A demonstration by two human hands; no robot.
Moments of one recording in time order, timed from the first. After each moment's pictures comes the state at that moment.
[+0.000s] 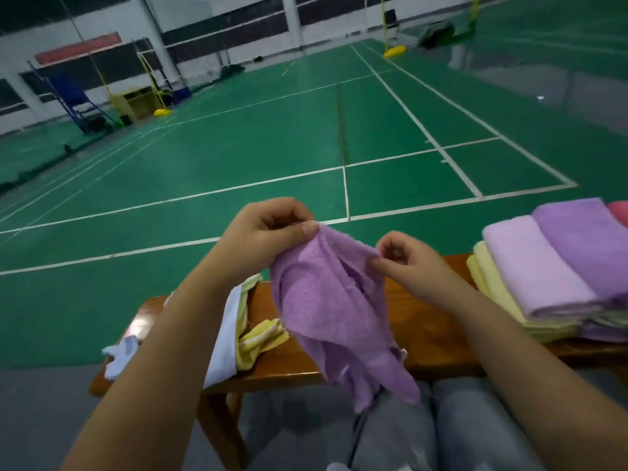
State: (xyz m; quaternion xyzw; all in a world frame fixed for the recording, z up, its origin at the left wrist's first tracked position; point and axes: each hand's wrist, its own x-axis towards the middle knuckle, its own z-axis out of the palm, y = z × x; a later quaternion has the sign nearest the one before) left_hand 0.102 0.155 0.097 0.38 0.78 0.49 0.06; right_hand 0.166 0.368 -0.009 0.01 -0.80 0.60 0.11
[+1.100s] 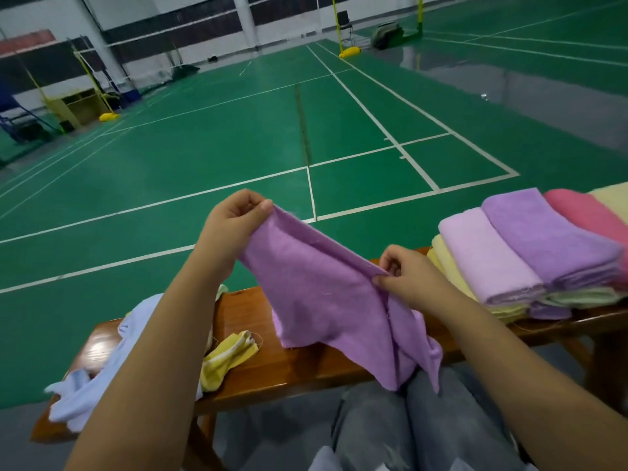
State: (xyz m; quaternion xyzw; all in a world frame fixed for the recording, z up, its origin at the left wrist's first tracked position) left_hand 0.052 0.196 0.067 0.25 0.80 0.55 0.01; right_hand 0.178 0.411 -0.037 -0.15 -0.89 0.42 0.10
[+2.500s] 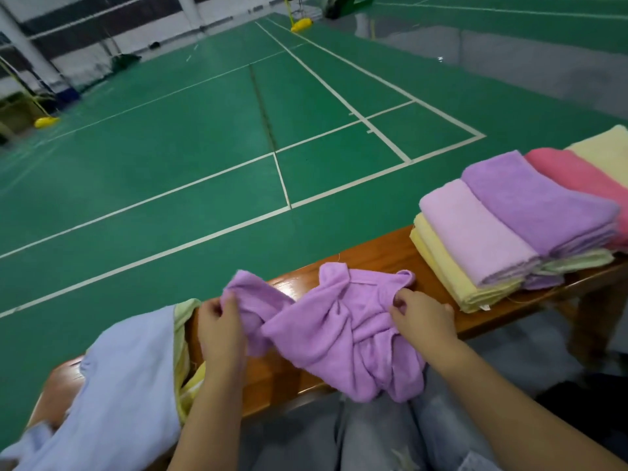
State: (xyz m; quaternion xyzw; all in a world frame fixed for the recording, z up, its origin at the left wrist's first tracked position) left_hand 0.036 0.180 -0.098 -0.04 0.85 0.52 -0.06; right_hand 0.186 0.411 -0.151 -0.36 -0.90 0.24 0.05
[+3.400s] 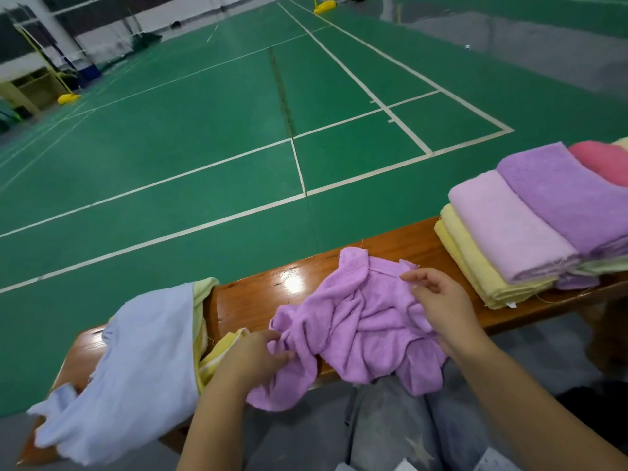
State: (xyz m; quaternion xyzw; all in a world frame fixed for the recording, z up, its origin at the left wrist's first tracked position) left_hand 0.061 0.139 -0.108 0.12 0.95 0.11 0.26; right_hand 0.190 0.389 -0.120 -0.34 -0.65 0.65 0.21
